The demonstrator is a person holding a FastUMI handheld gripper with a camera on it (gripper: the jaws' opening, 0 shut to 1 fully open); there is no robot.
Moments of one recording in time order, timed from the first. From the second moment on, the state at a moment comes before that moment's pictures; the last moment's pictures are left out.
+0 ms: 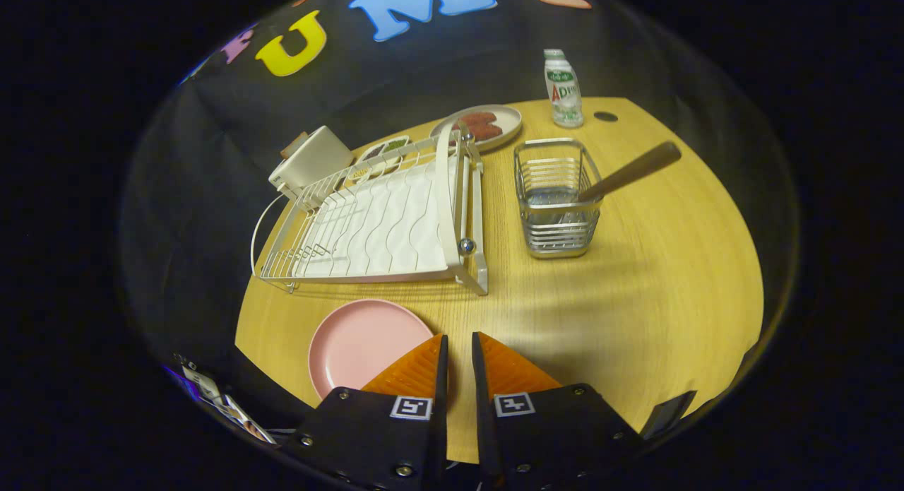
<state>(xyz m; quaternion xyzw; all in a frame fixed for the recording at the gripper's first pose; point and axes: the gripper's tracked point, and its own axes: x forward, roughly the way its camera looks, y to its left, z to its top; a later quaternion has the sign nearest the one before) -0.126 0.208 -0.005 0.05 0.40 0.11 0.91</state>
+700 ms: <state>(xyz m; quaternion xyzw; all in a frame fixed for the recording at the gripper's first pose) -0.099 0.105 0.074 0.02 0.13 0.02 0.99</state>
